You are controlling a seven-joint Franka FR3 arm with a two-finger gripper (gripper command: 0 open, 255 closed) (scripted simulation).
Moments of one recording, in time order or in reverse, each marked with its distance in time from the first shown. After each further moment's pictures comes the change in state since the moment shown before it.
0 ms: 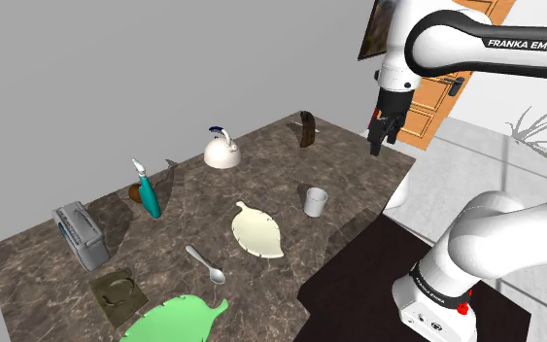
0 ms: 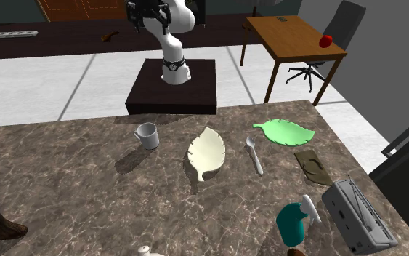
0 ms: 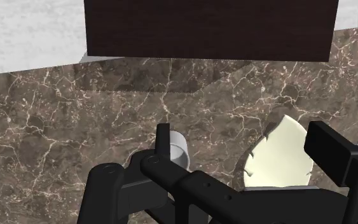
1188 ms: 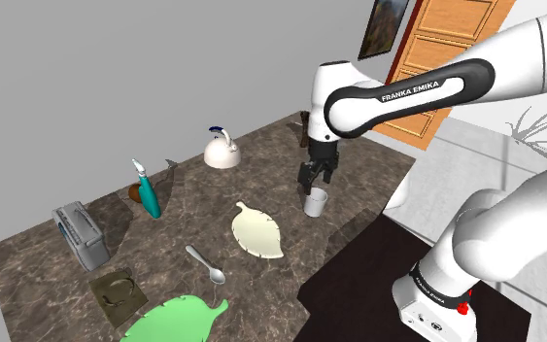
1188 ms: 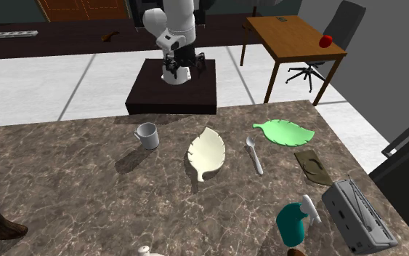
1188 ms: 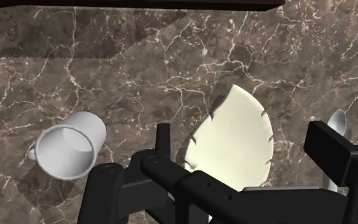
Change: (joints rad) arm 0.108 0.399 0.157 -0.060 0.185 0.471 0.190
